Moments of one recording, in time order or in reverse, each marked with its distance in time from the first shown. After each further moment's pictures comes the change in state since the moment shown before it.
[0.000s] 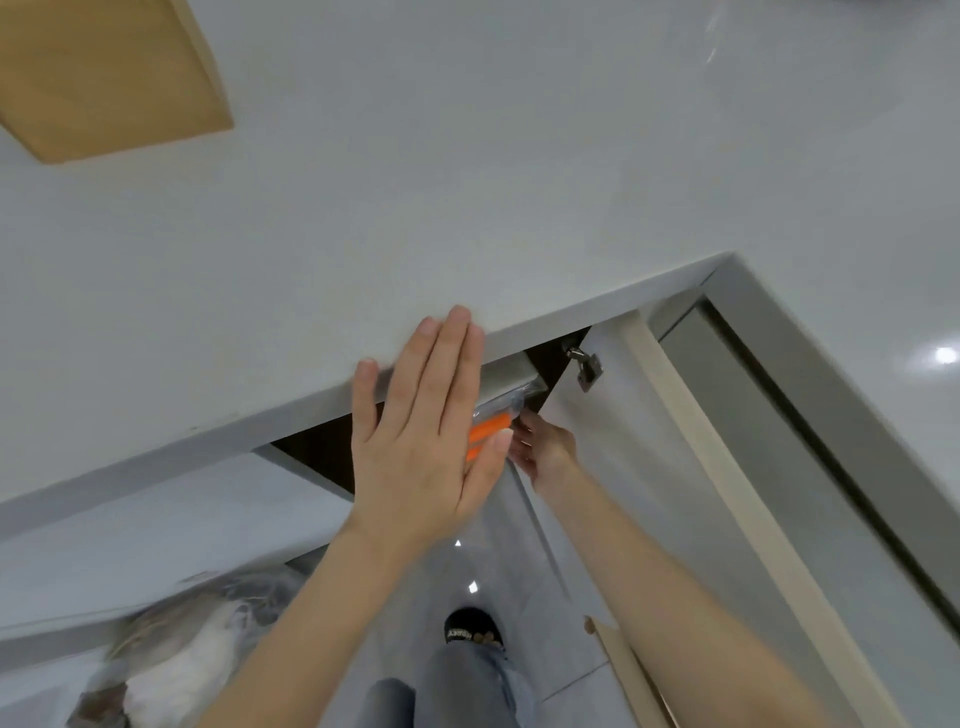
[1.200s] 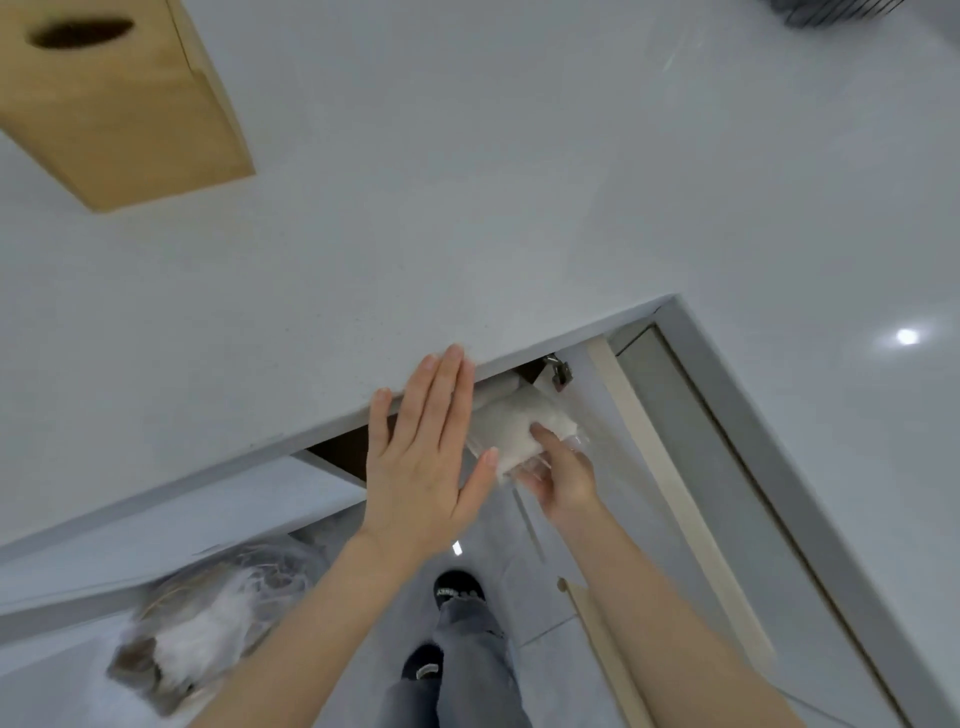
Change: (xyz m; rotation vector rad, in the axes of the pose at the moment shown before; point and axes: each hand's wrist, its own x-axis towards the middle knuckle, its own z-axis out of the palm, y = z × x) left_hand 0.003 0.006 -0.033 -0.135 -0.275 -0.053; right_hand -0.068 -0.009 -0.041 0.160 -0.034 -0.031
